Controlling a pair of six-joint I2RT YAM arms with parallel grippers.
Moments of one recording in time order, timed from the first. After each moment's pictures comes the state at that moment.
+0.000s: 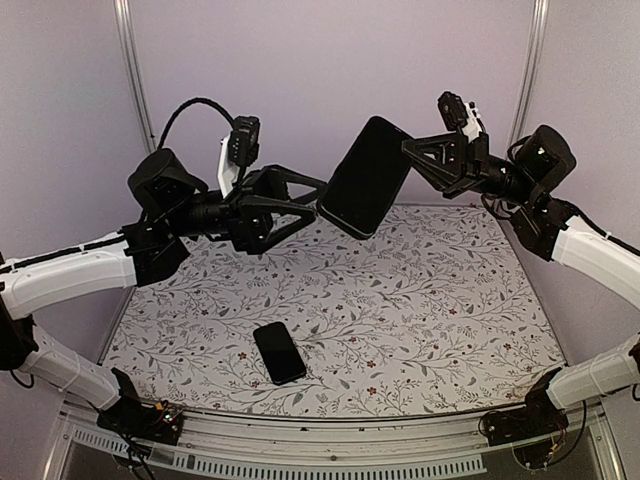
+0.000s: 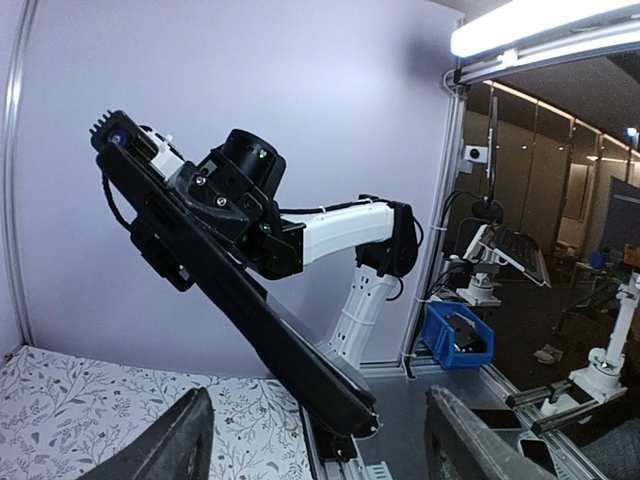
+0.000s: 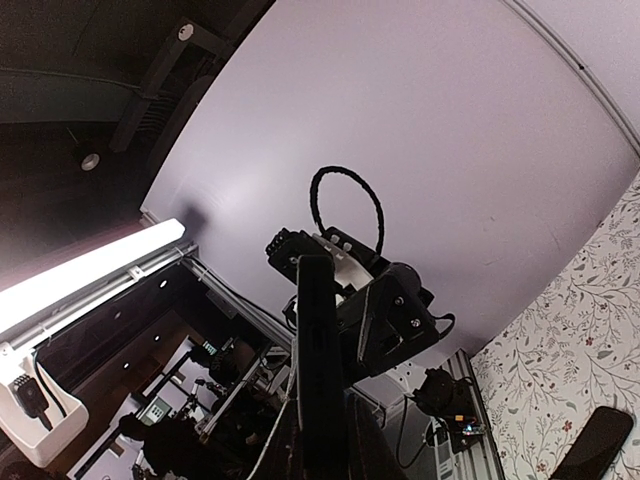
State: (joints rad) left arm -0.86 1.32 1.07 0.61 0.80 -0.39; right arm 0.57 1.26 1.13 0.59 -0.92 1.27
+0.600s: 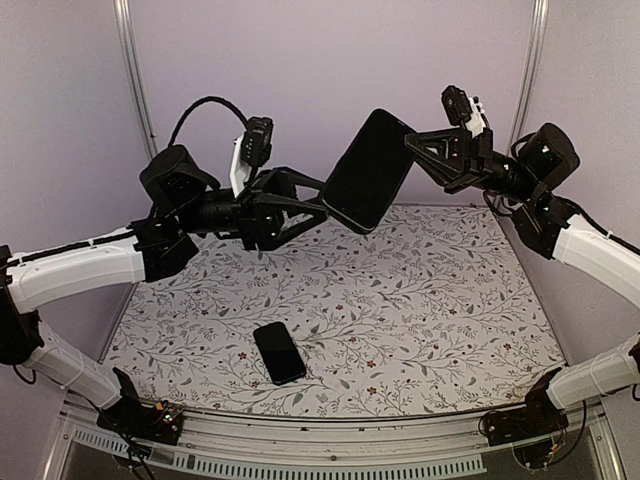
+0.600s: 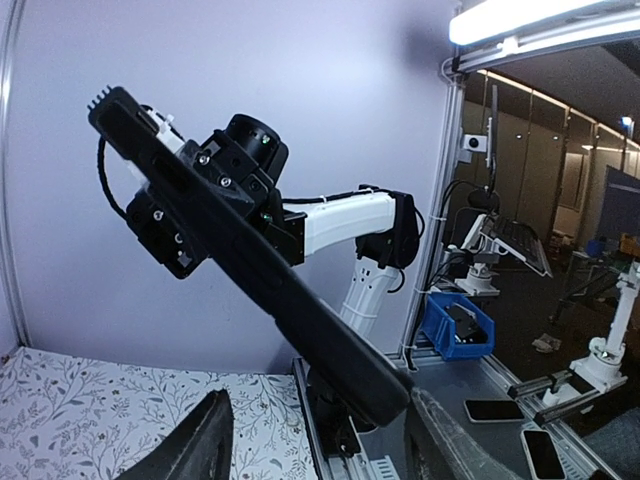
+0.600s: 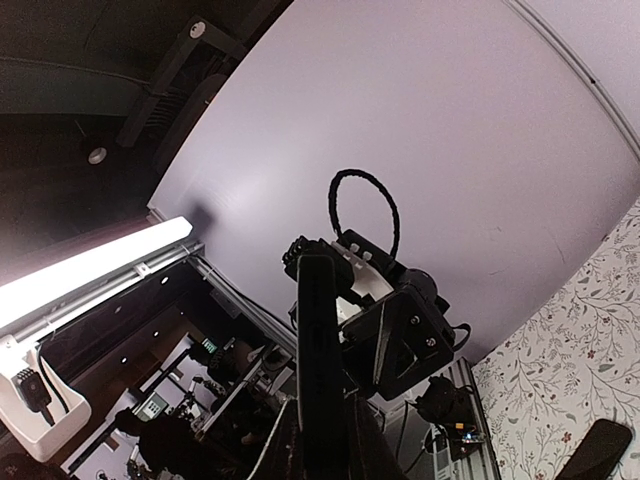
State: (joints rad) left arm -0.87 1.37 1.11 0.60 0.83 -0.37; right arm 0.57 1.26 1.14 0.61 -0.92 1.27
